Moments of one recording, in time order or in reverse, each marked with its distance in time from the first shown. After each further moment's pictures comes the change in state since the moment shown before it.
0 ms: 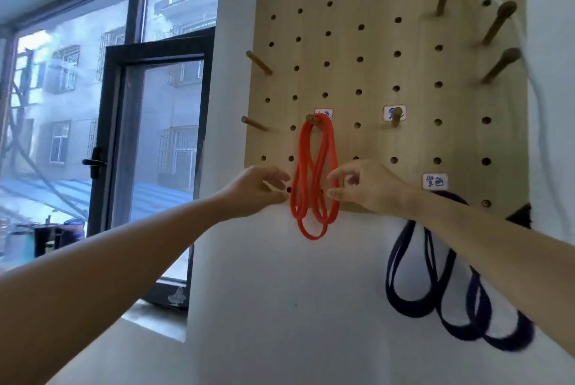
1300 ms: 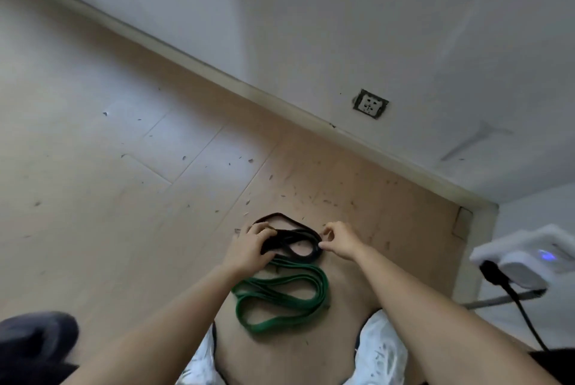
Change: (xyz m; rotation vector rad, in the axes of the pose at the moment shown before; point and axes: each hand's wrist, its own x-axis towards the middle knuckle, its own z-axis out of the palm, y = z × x) left_hand -0.682 -0.077 0.369 0.033 -0.974 -0.943; right_hand -0.542 0.152 0.533 0.132 -1.102 0.856
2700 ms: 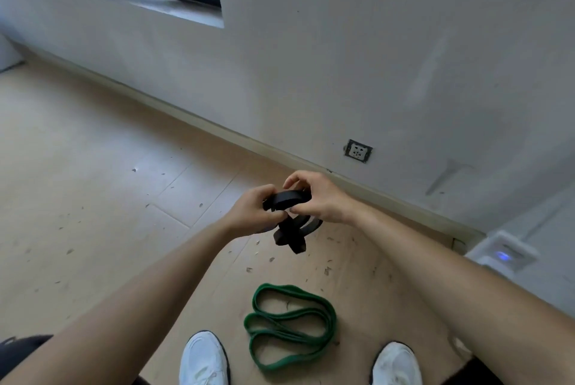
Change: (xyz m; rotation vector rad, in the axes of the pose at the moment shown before) left_hand -0.049 0.069 -0.192 -0.421 0.285 0.281; right_hand -0.113 -0.163 -0.135 0.263 0.224 -0.685
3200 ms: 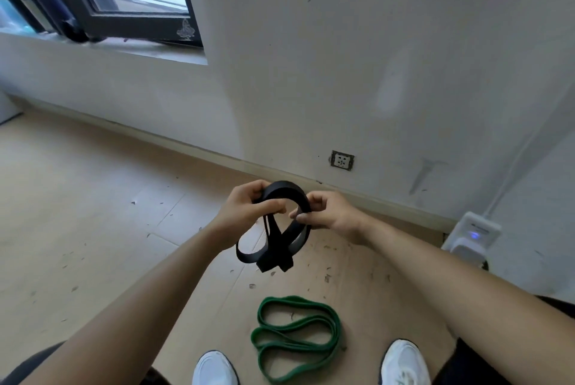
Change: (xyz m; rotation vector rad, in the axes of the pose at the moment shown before) left_hand -0.037 0.070 -0.023 -0.496 0.004 0.093; right_hand -0.069 -0.004 -0.016 0.480 0.035 0.128
